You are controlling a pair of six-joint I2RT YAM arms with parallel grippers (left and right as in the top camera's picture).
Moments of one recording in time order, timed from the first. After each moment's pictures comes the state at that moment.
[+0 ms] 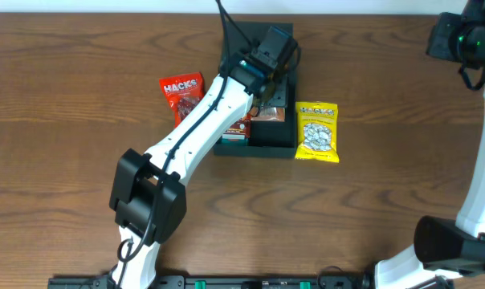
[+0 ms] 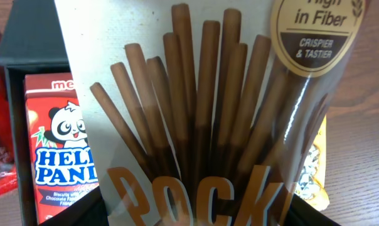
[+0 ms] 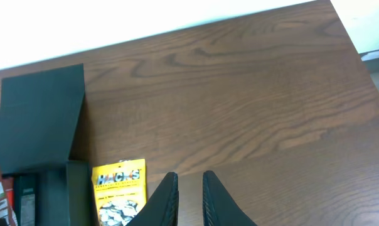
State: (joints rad) left arm -0.63 2.08 1.94 -0.96 -0.04 -0.51; right arm -0.15 1.76 2.21 -1.29 0.05 0.10
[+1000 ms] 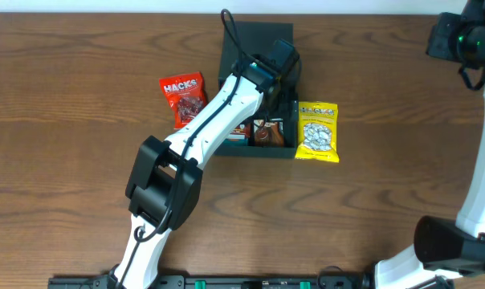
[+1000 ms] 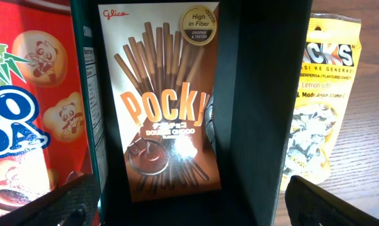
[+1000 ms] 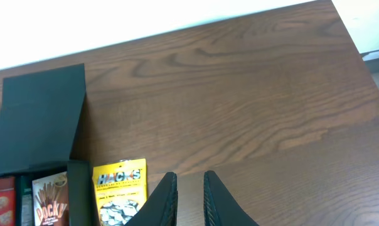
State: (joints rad) left arm -0.63 2.19 1.95 -1.05 0.12 -0.62; right arm -0.15 1.76 2.21 -1.29 0.05 0.10
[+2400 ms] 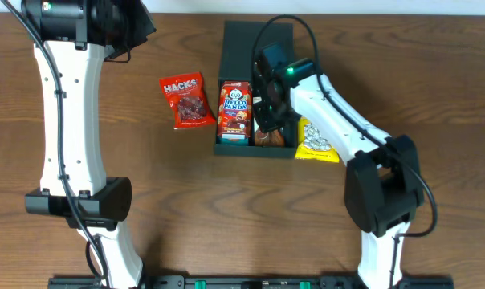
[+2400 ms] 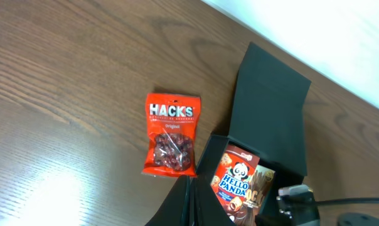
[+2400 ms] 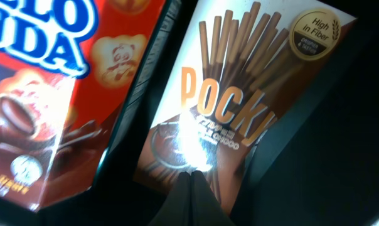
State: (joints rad) left arm -0.08 2.02 2.57 -1.54 0.05 -0.53; right arm 0.48 2.09 1.71 -1.03 -0.07 0.09
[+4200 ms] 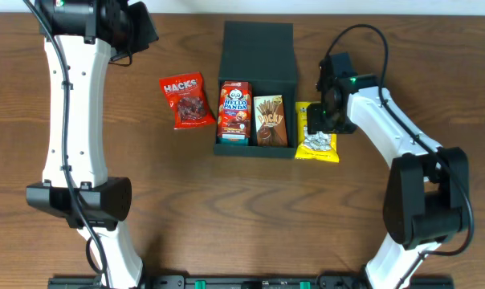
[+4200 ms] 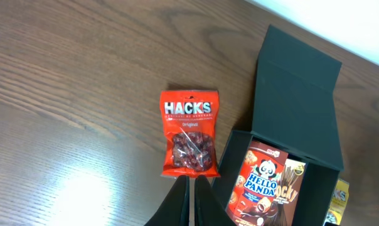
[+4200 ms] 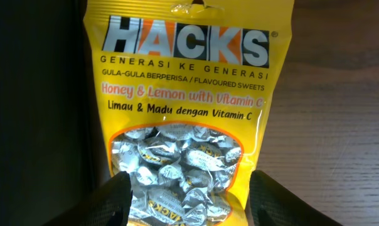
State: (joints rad) left arm -0.08 2.02 2.47 -1.49 0.02 -0.43; right arm 0.20 1.92 1.38 -0.86 0.03 0.21
